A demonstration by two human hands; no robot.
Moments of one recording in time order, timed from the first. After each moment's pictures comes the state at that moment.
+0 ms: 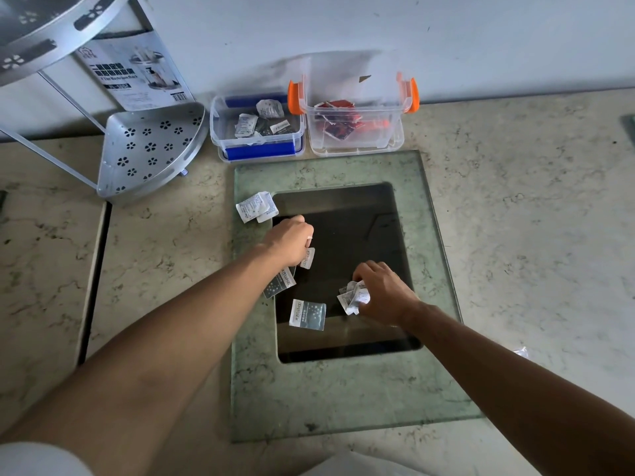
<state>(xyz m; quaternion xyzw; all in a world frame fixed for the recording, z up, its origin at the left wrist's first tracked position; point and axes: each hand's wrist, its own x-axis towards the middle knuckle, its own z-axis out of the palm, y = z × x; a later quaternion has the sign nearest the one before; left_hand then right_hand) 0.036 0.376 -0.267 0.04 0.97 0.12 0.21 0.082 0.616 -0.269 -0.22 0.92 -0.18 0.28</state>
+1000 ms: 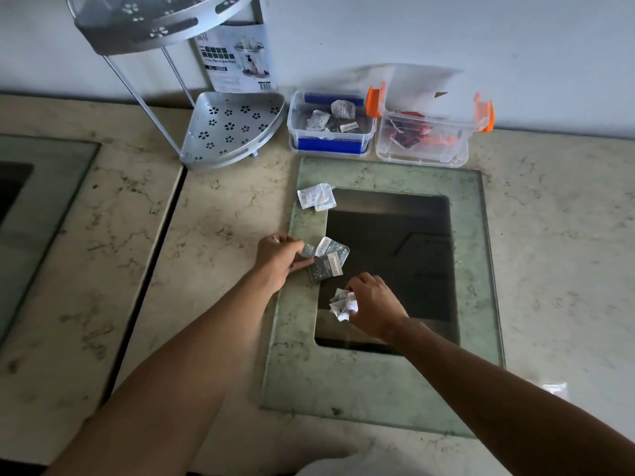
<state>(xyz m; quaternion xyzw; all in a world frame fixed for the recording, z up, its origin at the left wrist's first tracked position) 0.137 0.315 -0.250 -0.48 0.51 0.71 0.02 0.131 0.530 -0.271 -0.30 0.91 -0.14 0.25</state>
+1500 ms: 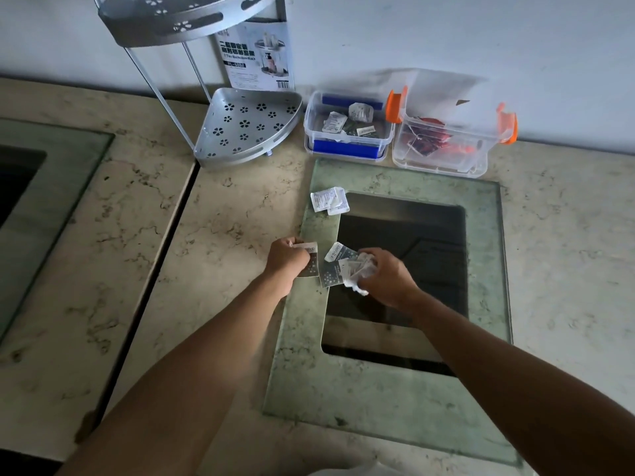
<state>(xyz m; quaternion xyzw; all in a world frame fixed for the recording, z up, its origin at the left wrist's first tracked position) 0.138 0.311 -0.254 -0.48 0.63 0.61 0.05 0.076 0.504 -0.256 -0.12 0.88 -0.34 0.30</state>
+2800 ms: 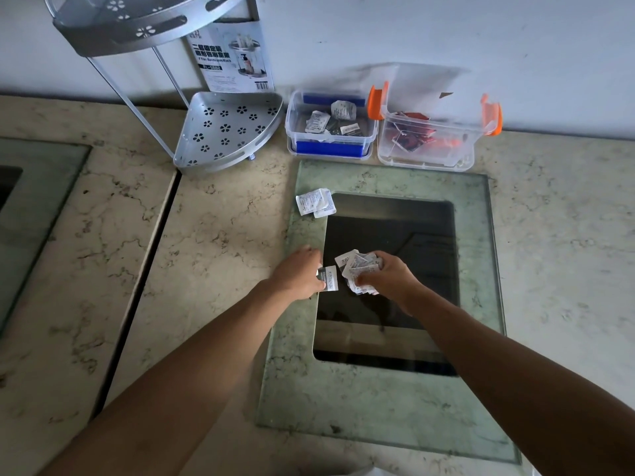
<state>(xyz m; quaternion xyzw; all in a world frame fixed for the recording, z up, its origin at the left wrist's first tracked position) 0.125 0.329 -0.269 -0.11 0.94 0.22 0.22 0.059 0.526 -0.269 0.02 0.81 -0.45 0.39</state>
